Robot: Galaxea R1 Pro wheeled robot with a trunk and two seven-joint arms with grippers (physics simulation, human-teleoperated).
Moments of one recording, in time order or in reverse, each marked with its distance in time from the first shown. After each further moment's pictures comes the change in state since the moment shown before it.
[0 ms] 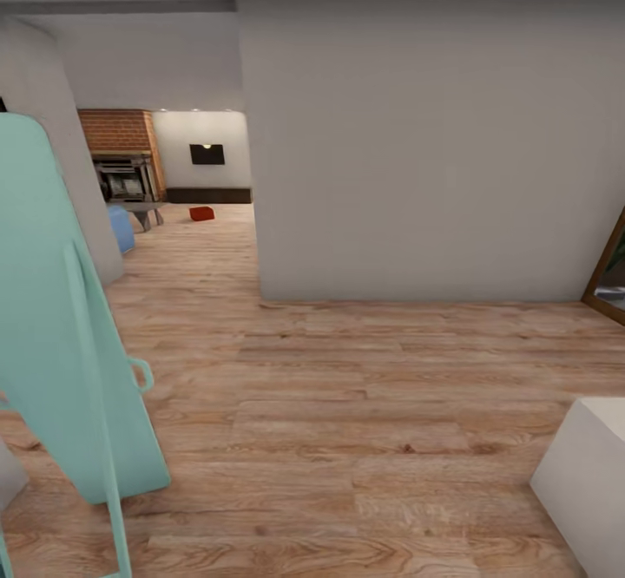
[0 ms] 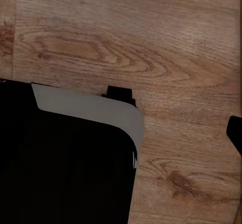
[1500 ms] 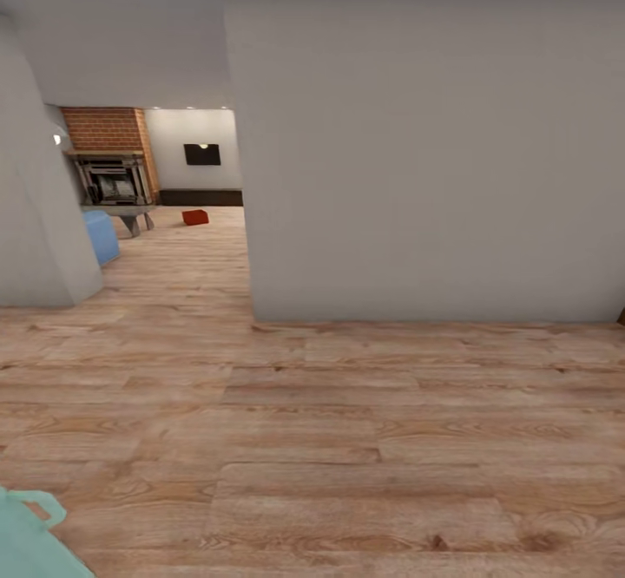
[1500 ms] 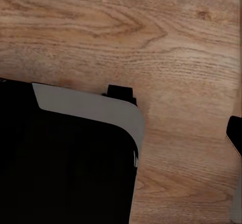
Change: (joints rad) left arm 0.000 0.000 0.000 -0.001 0.000 0.004 0.000; right arm 0.000 0.001 -0.003 0.000 -0.001 0.005 0.000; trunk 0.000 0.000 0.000
